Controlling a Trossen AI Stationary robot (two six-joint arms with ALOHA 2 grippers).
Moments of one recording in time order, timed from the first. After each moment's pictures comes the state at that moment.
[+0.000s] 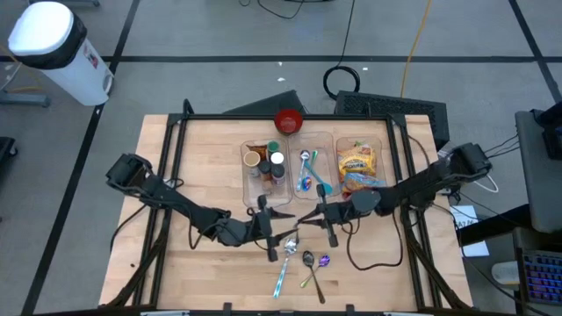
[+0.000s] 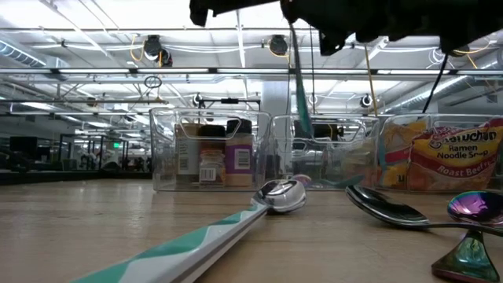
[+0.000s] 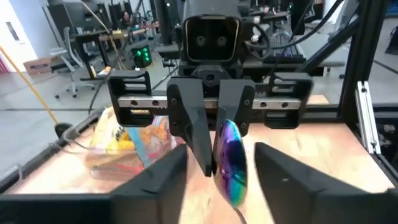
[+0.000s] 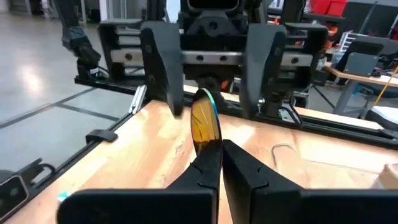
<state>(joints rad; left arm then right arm) -0.47 1.72 0.97 0.65 -0.66 0.02 0.30 1.46 0.57 0.86 0.08 -0.10</state>
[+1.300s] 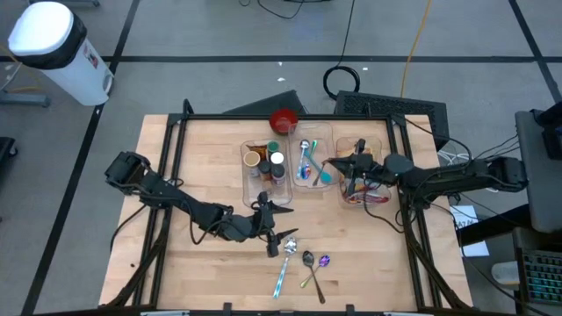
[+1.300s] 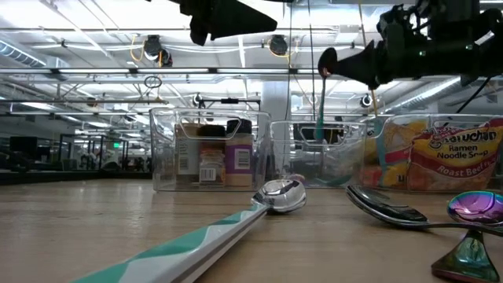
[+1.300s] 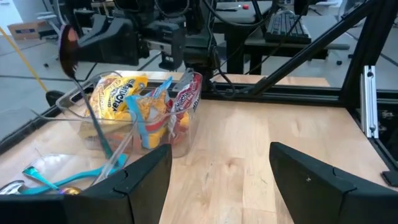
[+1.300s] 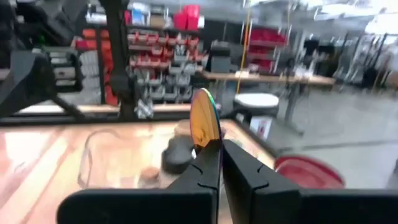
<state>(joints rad) -0.42 1.70 0.97 0.50 -0.60 -0.11 -0.16 0.96 0.21 0.83 0.11 -0.08</state>
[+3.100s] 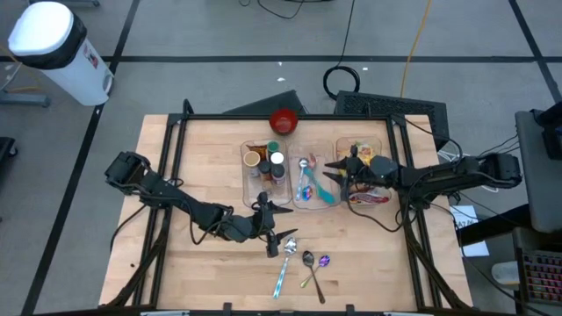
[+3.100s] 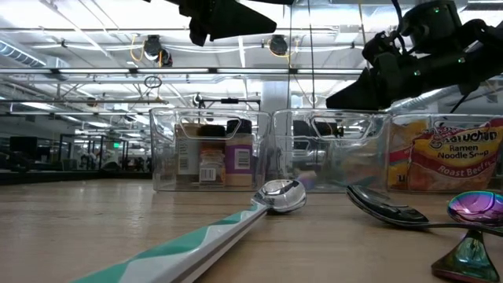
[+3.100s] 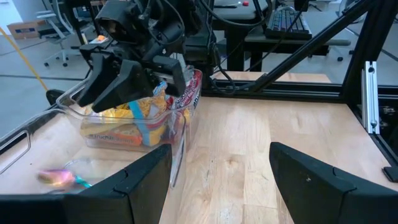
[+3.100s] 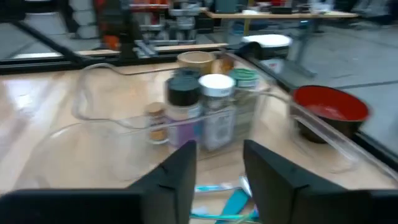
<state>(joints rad) -0.43 1.70 0.97 0.49 -0.60 -0.11 -0.16 1.08 0.23 0.68 0.10 0.01</state>
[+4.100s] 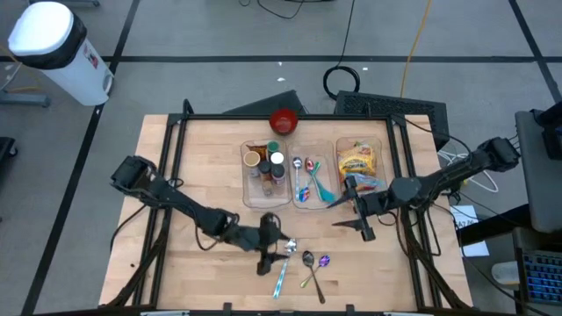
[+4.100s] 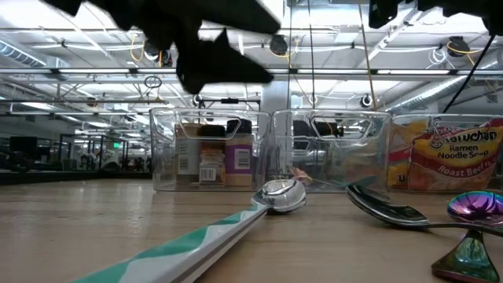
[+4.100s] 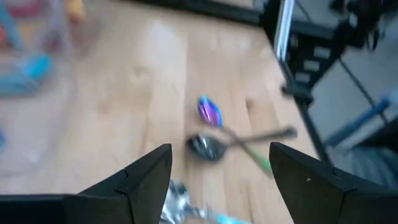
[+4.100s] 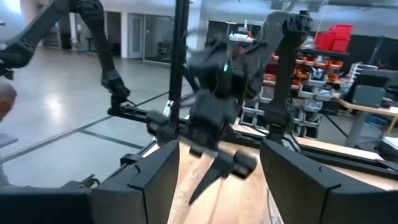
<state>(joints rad) -0.44 1.77 0.97 0.33 -0.23 -0.40 0.35 0.96 0.40 0.65 0.06 -0.10</state>
